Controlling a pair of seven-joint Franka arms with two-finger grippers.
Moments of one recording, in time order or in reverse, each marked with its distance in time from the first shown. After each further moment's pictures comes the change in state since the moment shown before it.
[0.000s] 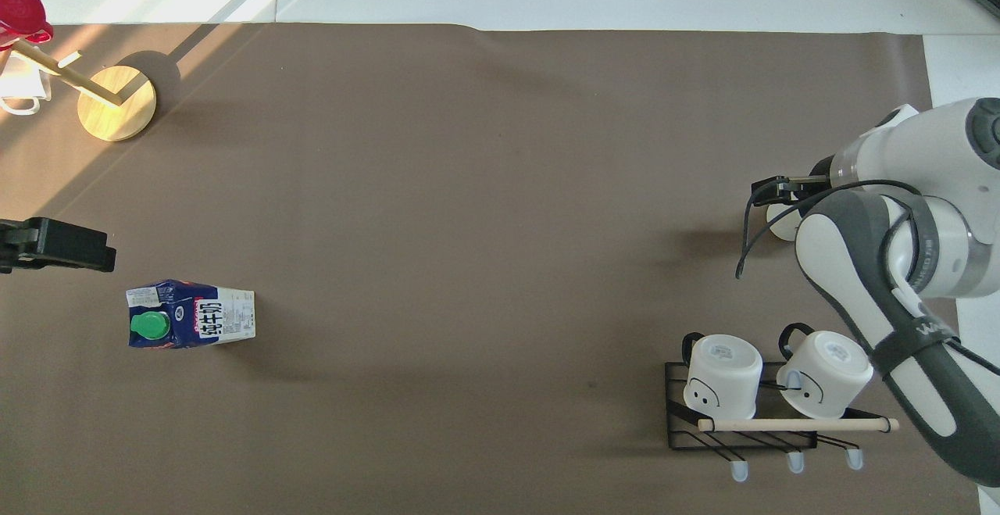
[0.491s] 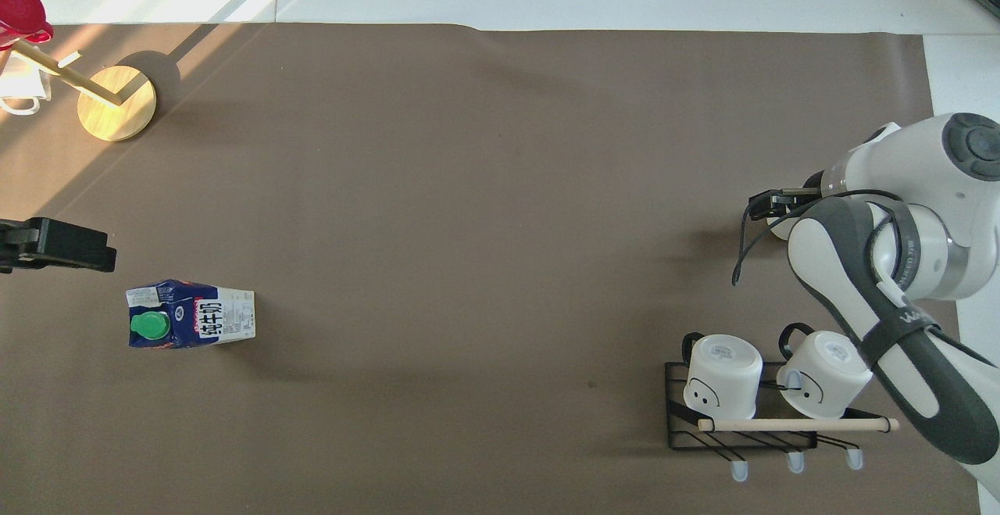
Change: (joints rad) left arm 0.000 0.000 -0.001 0.000 0.000 0.000 0.000; right arm -0.016 0.049 0.000 -0.021 -0.001 0.025 -0.001
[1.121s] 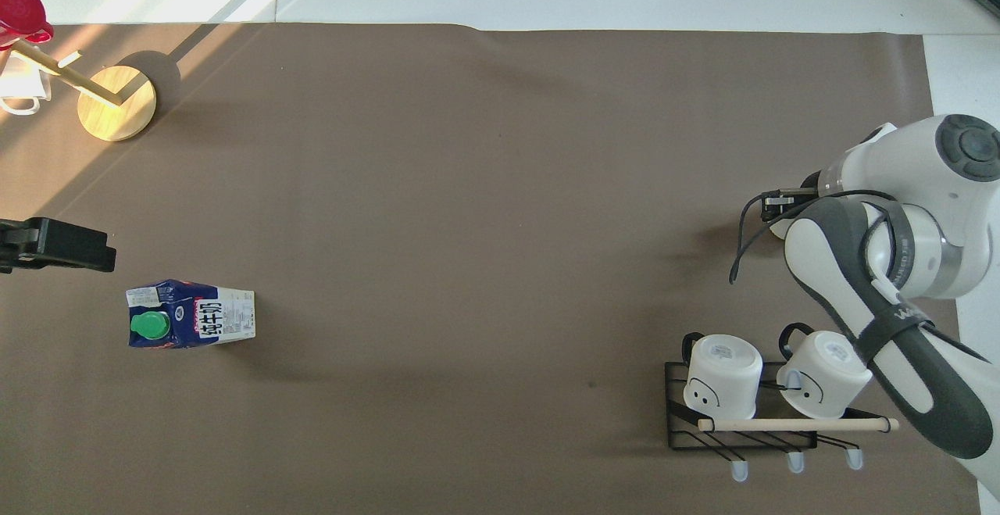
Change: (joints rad) left arm 0.000 0.000 -0.009 0.000 0.000 0.000 0.000; right arm -0.001 0.004 -0.001 0.000 -0.018 0.010 -0.001
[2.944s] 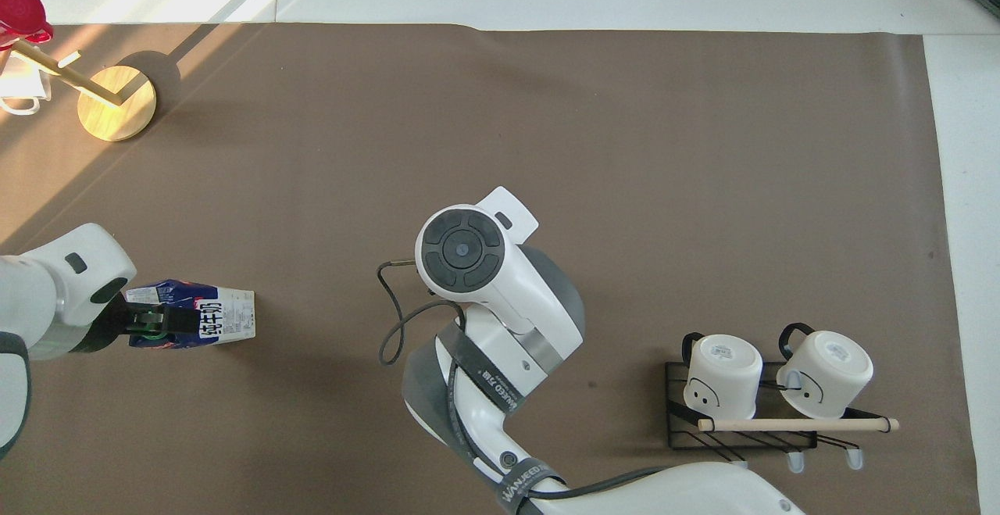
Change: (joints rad) left arm 0.046 -0.196 0.012 -0.735 0.000 0.537 0.094; right arm 0.744 0.176 0.024 0.321 -0.012 -0.091 0.745
